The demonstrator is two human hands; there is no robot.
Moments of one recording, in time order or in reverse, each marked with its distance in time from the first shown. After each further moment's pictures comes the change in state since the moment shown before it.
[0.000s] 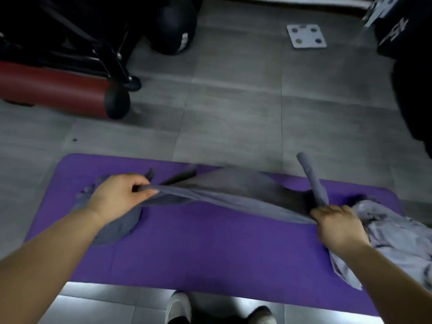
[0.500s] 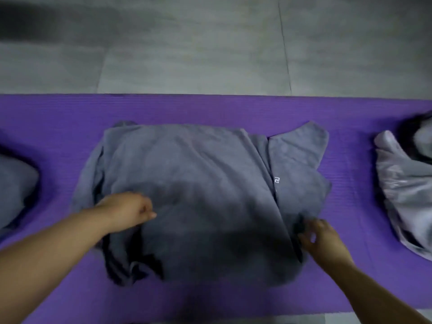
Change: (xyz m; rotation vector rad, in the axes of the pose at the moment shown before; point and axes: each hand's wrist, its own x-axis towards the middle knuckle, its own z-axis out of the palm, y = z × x) left_hand 0.113 -0.160 0.416 0.647 -0.595 0.093; right_hand -0.058 -0.013 0.455 0.617 -0.413 0.630
